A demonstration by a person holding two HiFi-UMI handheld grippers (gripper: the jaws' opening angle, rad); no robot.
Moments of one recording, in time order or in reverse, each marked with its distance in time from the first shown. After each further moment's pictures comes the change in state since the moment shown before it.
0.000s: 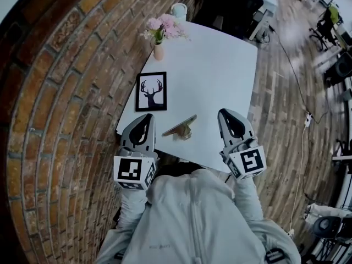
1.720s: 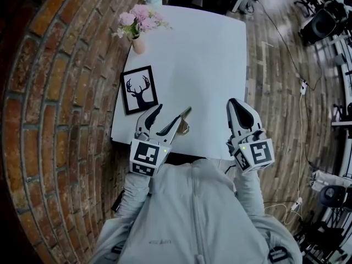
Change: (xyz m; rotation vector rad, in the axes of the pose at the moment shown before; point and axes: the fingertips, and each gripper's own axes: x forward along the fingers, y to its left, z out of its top) left arm 0.084 -0.060 -0.058 0.094 0.235 -0.401; right arm -0.007 -0.054 -0.019 0.118 0.055 -0.216
